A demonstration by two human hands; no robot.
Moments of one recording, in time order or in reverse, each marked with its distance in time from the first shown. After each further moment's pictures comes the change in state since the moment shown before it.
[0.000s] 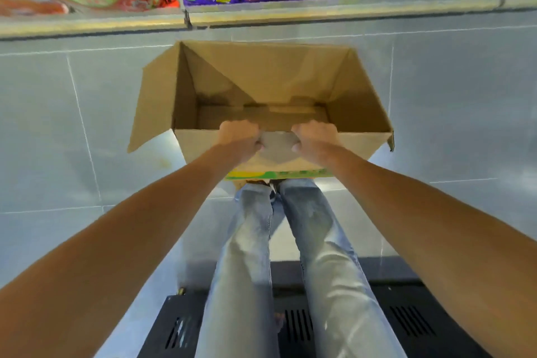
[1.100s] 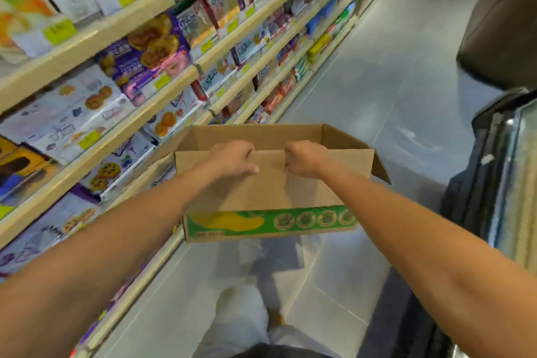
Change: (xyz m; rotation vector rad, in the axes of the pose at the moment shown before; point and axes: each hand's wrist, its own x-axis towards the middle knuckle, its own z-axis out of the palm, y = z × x) left_hand -0.127 0.578 -0.374 0.402 0.264 0.736; right_hand -0.510 0.383 -0.169 0.543 0.679 0.680
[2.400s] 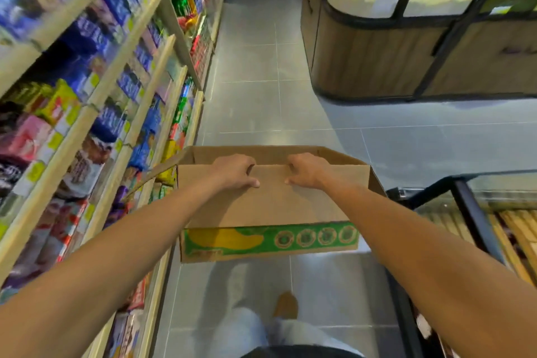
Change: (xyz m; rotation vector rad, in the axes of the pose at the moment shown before) left_hand 0.765 0.466 -0.189 0.403 -0.105 0.535; right_hand 0.290 0.702 -0.304 0.252 0.142 0.516
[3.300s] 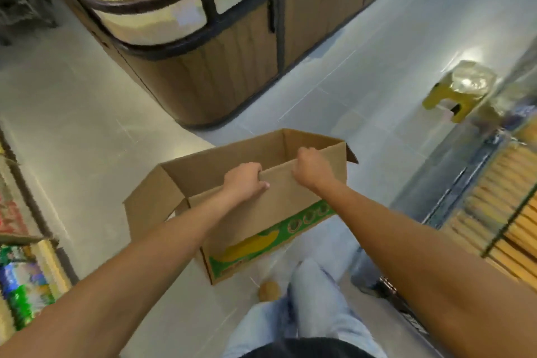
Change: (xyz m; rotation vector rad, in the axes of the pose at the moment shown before) left_hand 0.536 0.232 -0.084 0.083 -0.224 0.525; right_hand 0.209 0.397 -0.118 0.542 0.360 0.934
